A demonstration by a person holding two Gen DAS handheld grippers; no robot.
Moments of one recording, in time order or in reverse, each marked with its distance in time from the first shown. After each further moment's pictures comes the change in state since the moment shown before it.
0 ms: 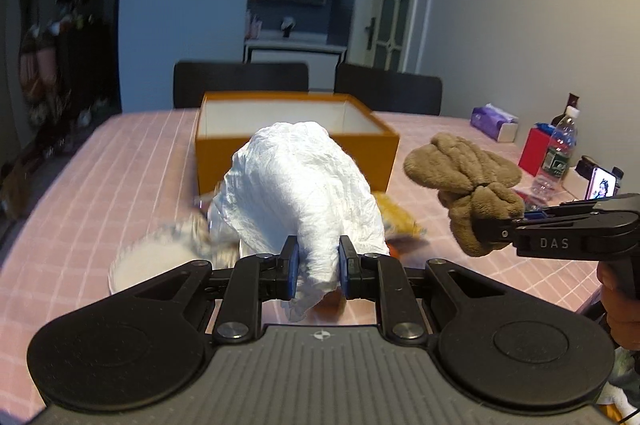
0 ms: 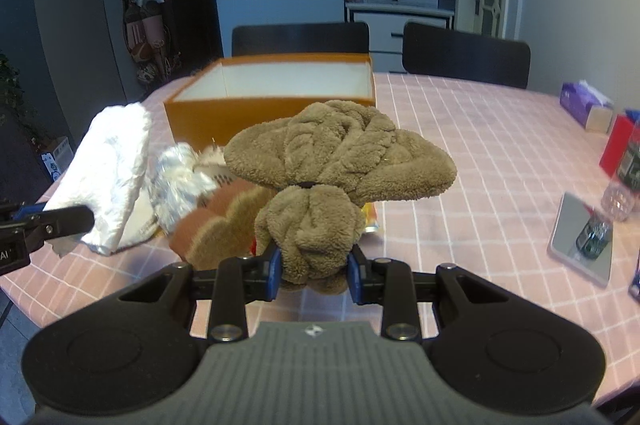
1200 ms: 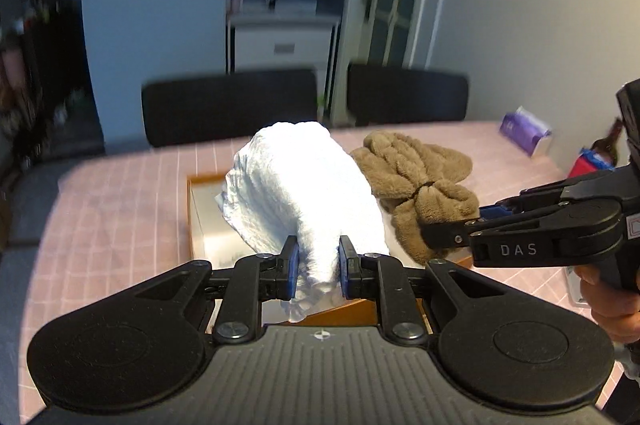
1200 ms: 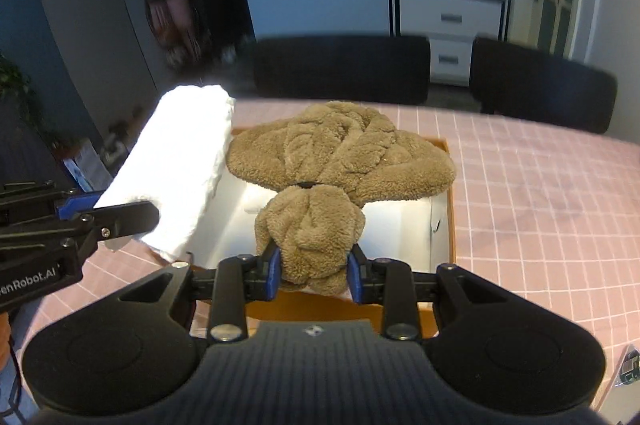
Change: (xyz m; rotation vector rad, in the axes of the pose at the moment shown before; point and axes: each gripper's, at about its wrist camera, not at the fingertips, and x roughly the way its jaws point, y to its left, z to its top) left arm 0.183 0.070 0.171 0.036 0.193 -0.040; right arm 0.182 0.000 0.209 -0.008 0.190 0.118
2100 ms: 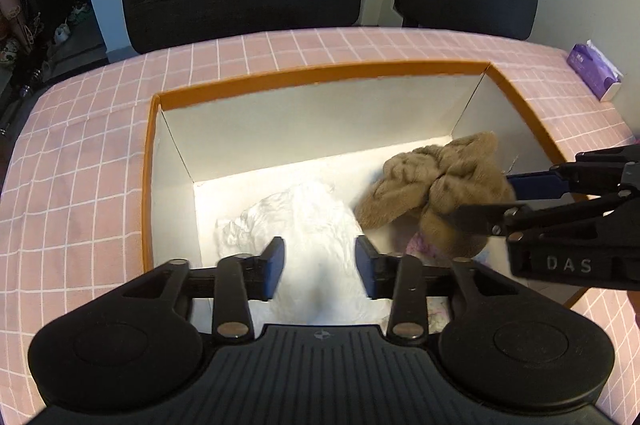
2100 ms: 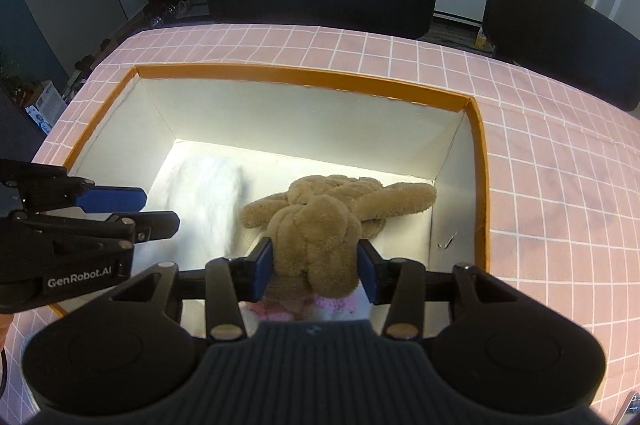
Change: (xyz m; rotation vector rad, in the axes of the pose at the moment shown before) left arm 0.133 0.035 0.009 -0.037 0.279 0.052; right arm 0.116 -0.027 0.029 -0.027 0.184 -0.056
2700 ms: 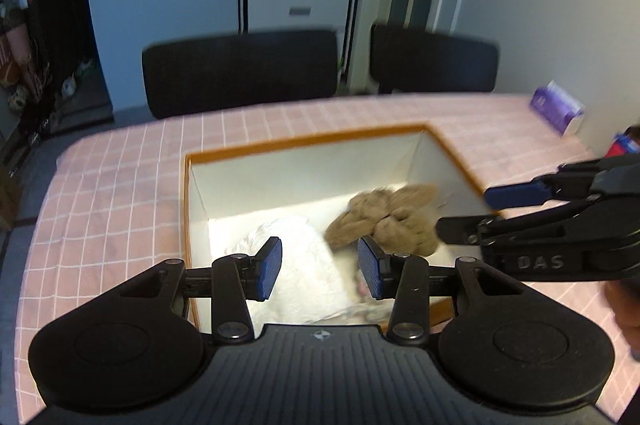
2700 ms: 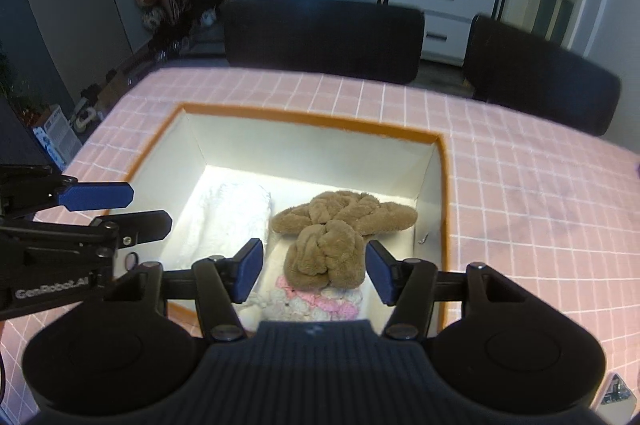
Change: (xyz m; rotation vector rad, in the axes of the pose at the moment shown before) left arm -0.100 -0.023 -0.030 0.019 -0.233 -0.015; right arm -0.088 0.026 -0.028 -0.011 -0.173 -0.030
